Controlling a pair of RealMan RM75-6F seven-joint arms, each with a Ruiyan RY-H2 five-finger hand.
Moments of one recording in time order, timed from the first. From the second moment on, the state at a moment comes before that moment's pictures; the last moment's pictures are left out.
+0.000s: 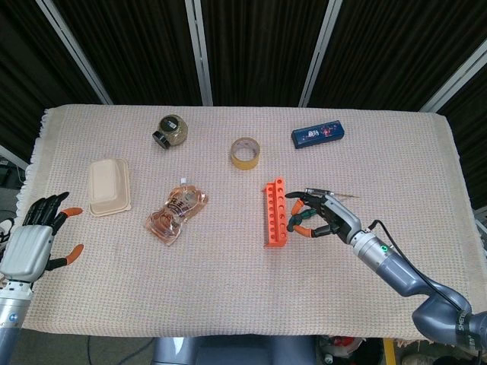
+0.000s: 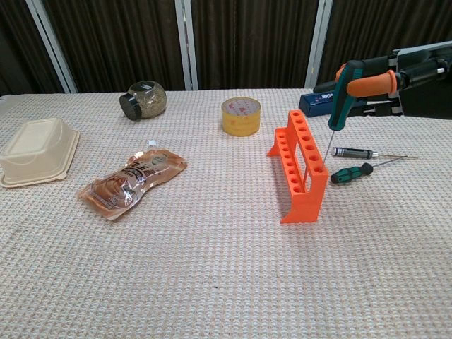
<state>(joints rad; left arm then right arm) -0.20 -1.06 -0.08 -1.87 1.41 1.38 0.13 0.69 -1.08 0.20 -1.69 -1.50 0.68 1.42</state>
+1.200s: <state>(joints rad) -0.21 -1.07 -0.08 -1.85 1.40 1.37 0.12 0.74 -1.22 0.08 -1.54 -1.56 0.78 1.36</state>
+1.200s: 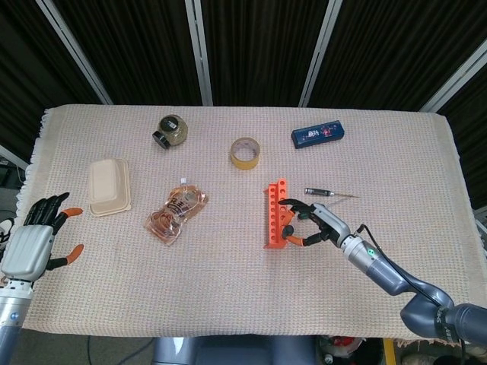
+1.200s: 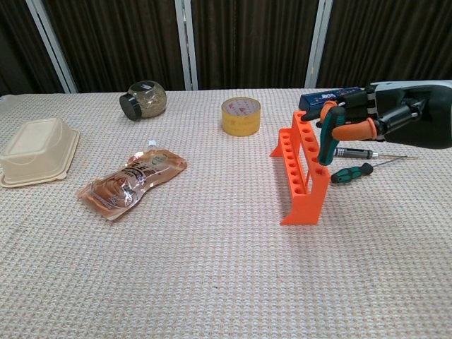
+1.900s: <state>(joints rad) -0.21 -1.07 -0.08 -1.84 1.41 1.38 0.11 0.74 -1.25 0.05 -1.52 -1.55 0.81 1.29</state>
